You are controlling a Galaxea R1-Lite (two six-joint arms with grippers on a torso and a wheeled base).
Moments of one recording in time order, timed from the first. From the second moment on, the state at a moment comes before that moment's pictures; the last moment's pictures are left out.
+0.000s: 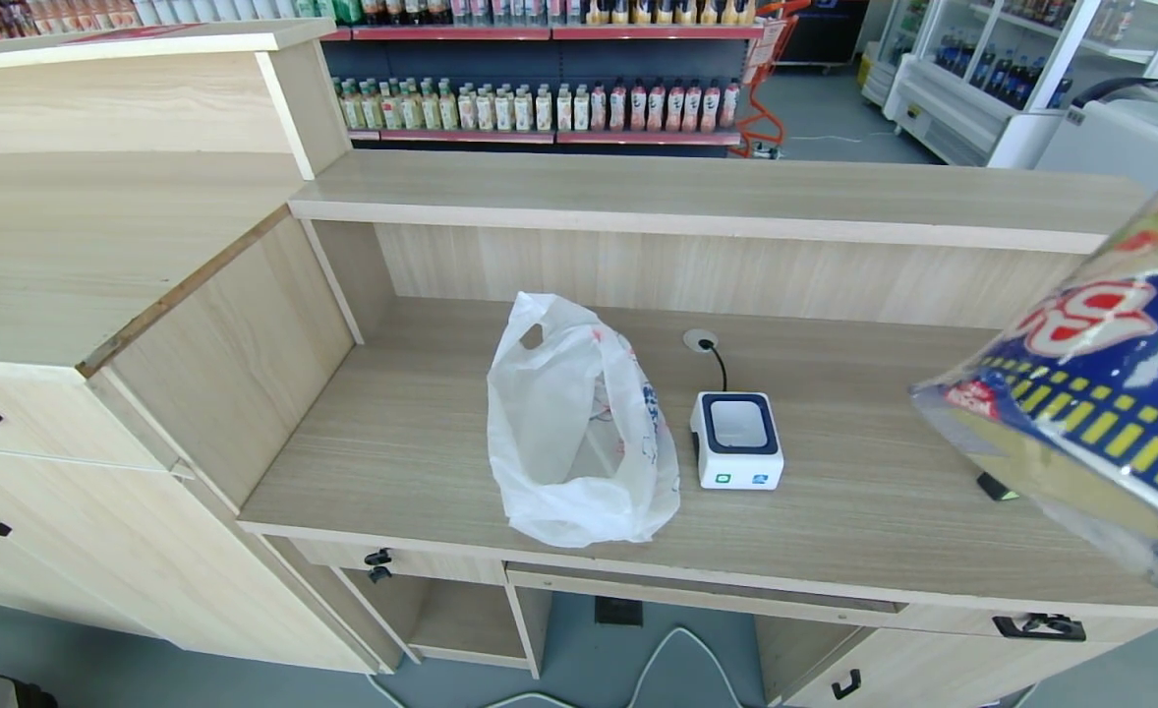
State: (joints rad) left arm 0.00 0.00 0.00 0.00 0.01 0.00; right arm 0.44 1.17 -0.47 -1.18 1.01 0.67
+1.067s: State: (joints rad) left arm 0.00 0.00 0.00 0.00 0.01 0.00; right arm 0.43 1.35 -0.48 -1.48 1.40 0.64
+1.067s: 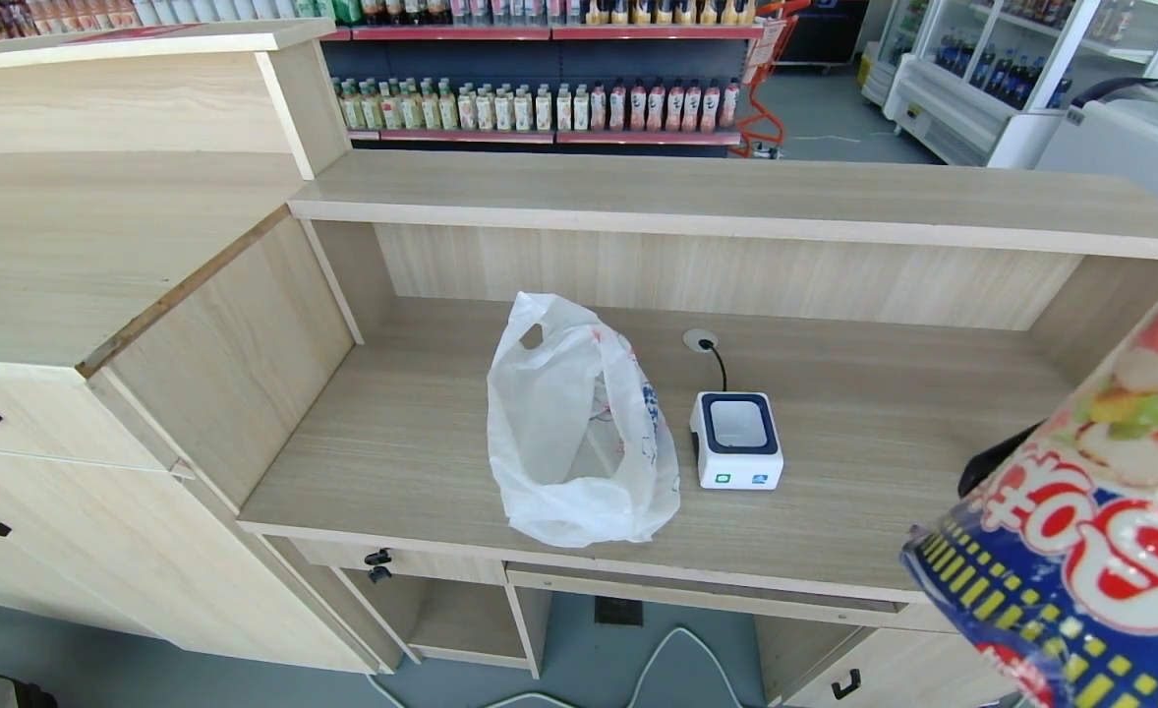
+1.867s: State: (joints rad) left arm 0.00 0.00 0.00 0.00 0.01 0.00; right arm 0.37 1.38 -0.73 -1.06 1.19 0.61
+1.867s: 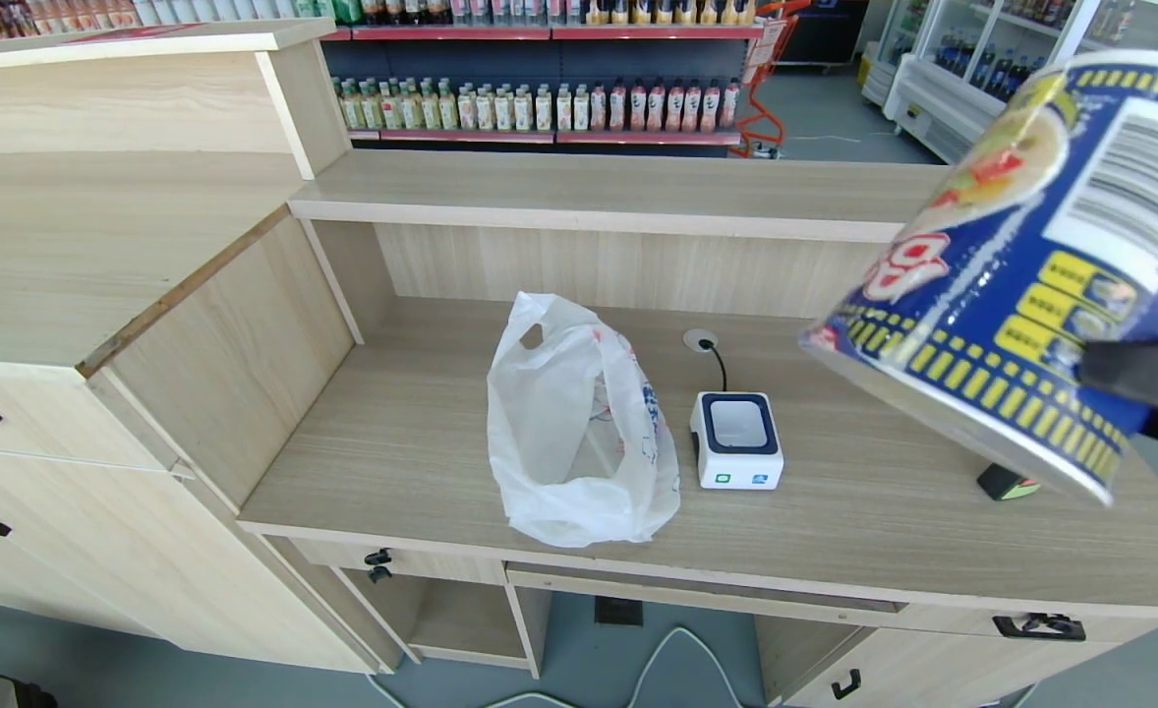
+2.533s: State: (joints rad) left arm 0.00 0.00 0.00 0.00 0.01 0.00; right arm 0.39 1.51 -0.94 -0.60 0.49 -0.02
